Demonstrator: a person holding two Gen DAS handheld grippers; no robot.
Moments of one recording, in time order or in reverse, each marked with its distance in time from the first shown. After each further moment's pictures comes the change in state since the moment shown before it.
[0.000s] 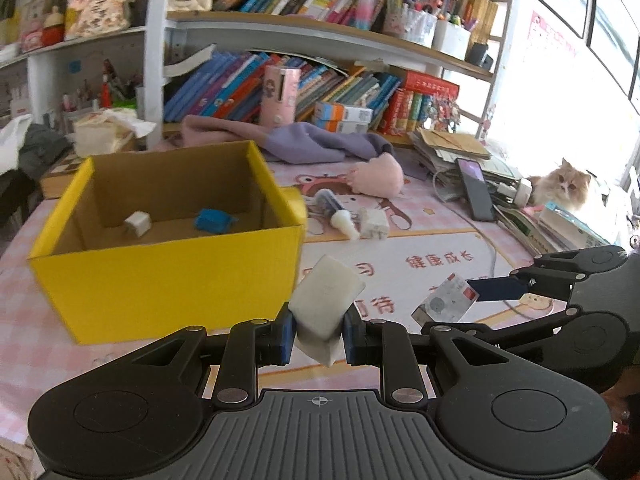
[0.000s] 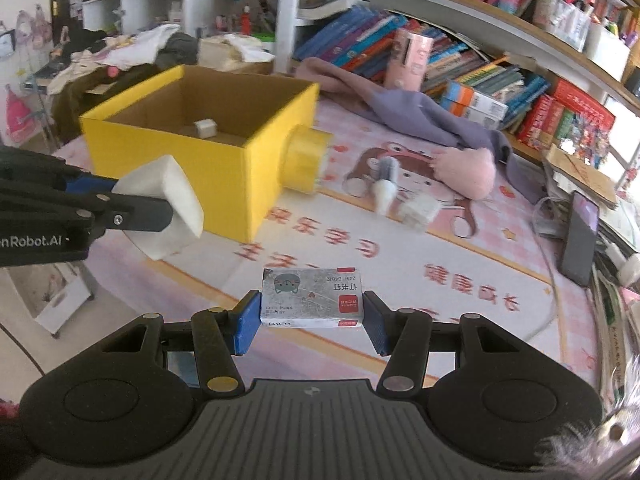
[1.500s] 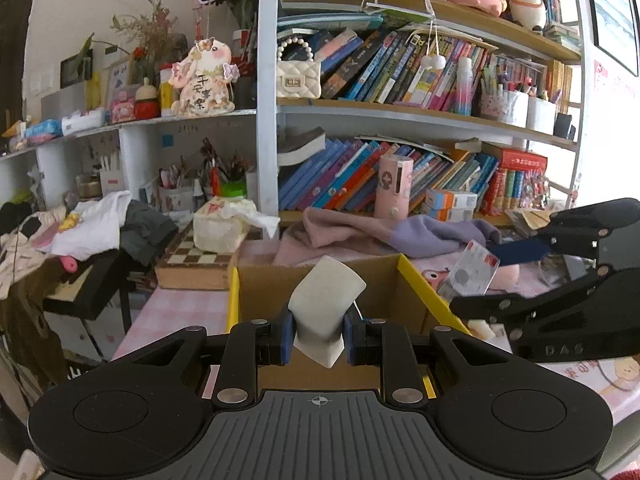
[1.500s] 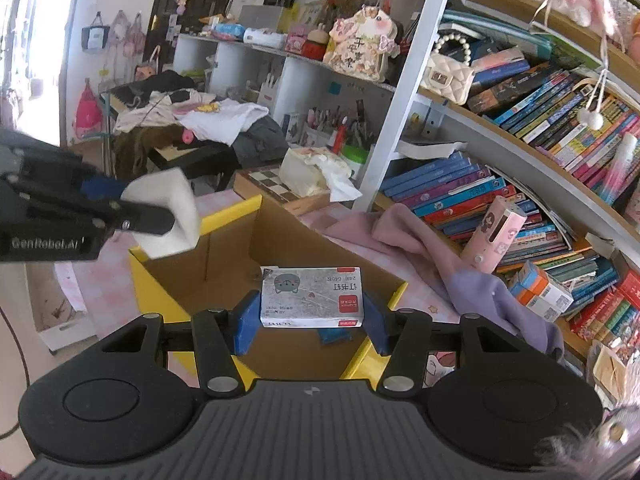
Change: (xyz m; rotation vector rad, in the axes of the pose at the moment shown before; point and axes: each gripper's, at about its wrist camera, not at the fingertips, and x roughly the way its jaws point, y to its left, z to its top) left arm -0.024 0.099 0.075 0.020 -0.201 0.237; right arm 0.027 0.056 0.151 -0.299 -0.244 0.119
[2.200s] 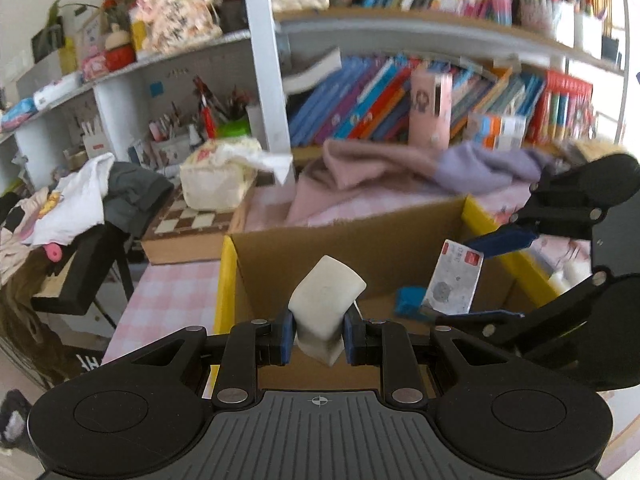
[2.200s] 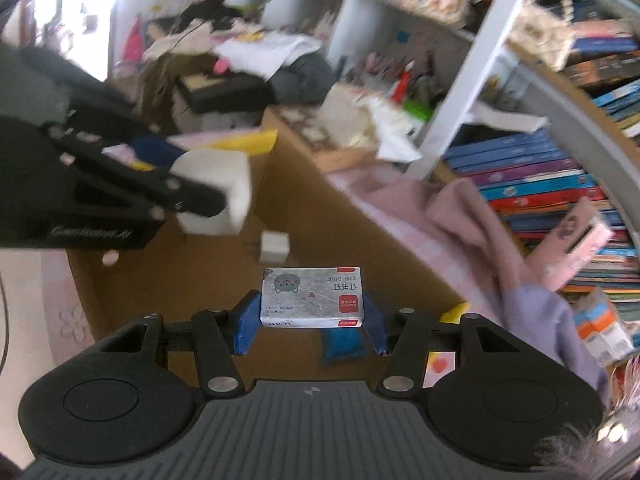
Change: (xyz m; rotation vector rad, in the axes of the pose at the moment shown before) left arm 0.133 0.008 -0.001 0.105 0.243 0.077; right arm 0.141 -0.023 -0.004 -0.162 0.157 0.176
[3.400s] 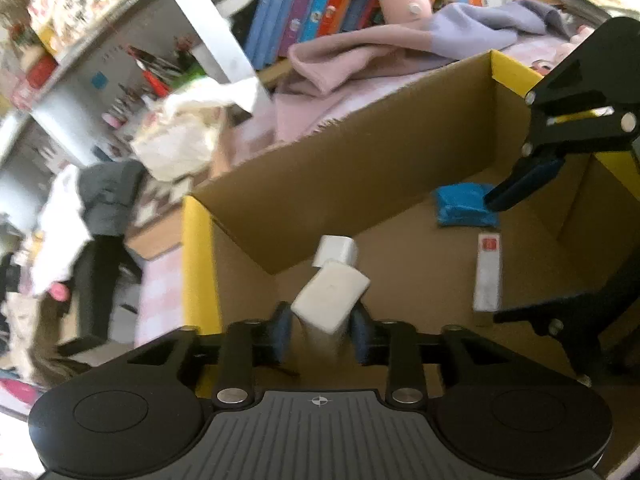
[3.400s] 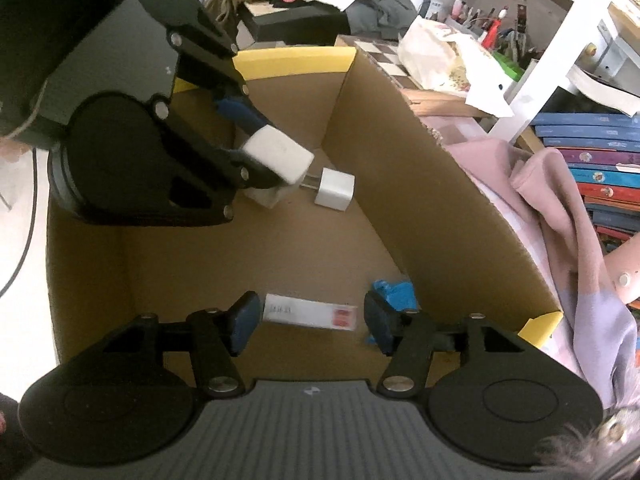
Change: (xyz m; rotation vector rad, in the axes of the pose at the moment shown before) left arm 0.063 -0.016 0.005 0.312 0.219 0.107; right arm 0.049 0.003 -0.003 -0.103 0.156 0.185
